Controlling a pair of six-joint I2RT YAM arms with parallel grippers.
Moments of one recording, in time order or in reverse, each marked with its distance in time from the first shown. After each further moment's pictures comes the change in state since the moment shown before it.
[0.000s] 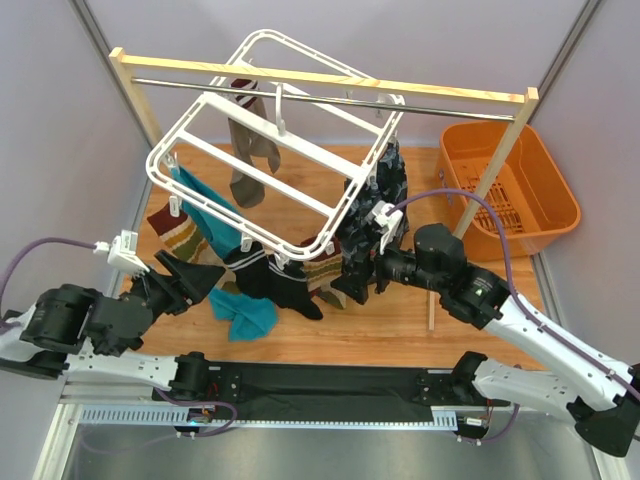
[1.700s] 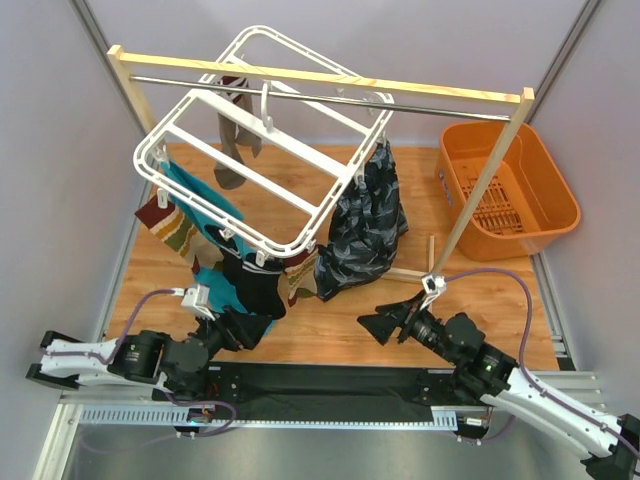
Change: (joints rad) left arm -0.002 -0.485 -0.852 0.511 0.095 0.289; right arm 0.116 -0.803 -0.912 0.330 0.353 0.546
